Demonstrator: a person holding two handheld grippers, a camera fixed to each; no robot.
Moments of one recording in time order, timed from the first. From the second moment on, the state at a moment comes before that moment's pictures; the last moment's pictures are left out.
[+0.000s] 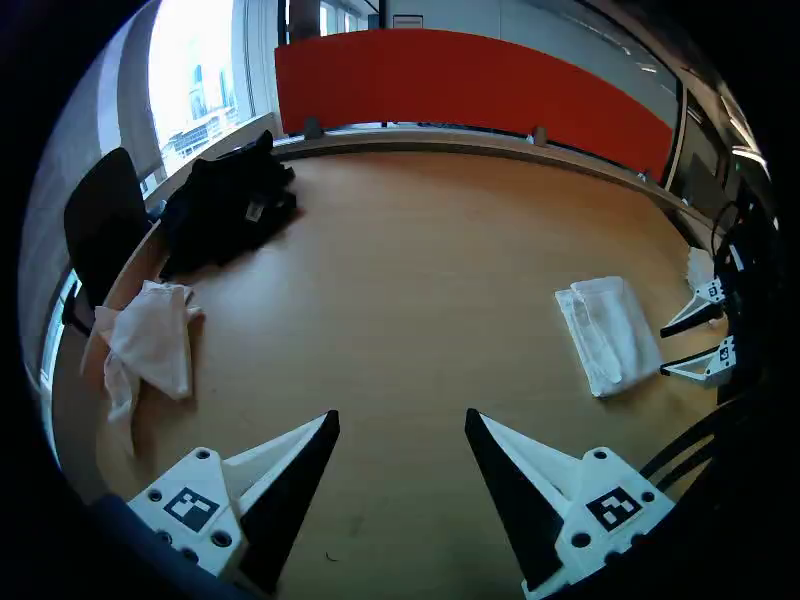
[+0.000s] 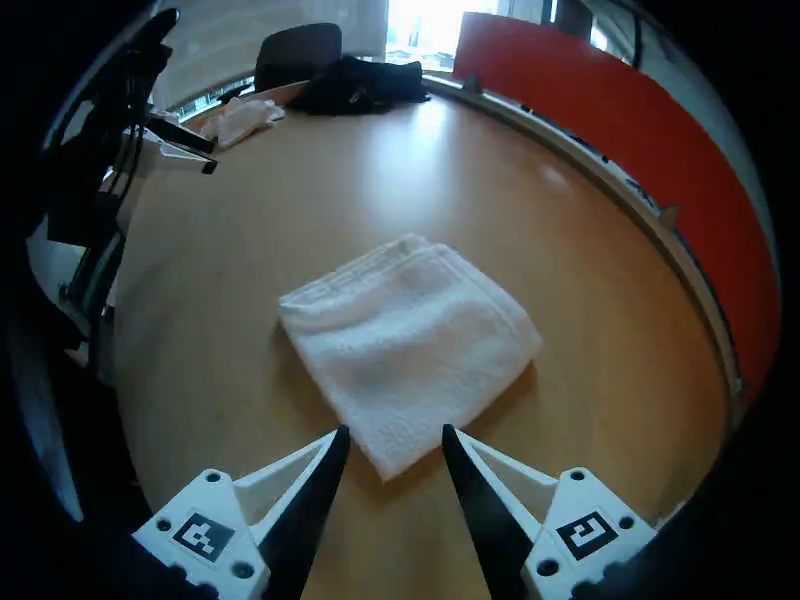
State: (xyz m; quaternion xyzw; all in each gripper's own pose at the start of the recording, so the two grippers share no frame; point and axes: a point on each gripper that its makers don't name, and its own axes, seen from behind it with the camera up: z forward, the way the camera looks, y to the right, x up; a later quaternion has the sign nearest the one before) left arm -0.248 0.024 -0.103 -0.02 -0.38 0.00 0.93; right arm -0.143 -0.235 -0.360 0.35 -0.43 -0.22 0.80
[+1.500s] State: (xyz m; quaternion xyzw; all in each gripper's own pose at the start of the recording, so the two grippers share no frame) left arm -0.249 0.029 -0.103 -0.03 -0.38 0.00 0.93; right arm -0.166 -0.231 -0.375 0.34 -0.46 -0.17 0.80
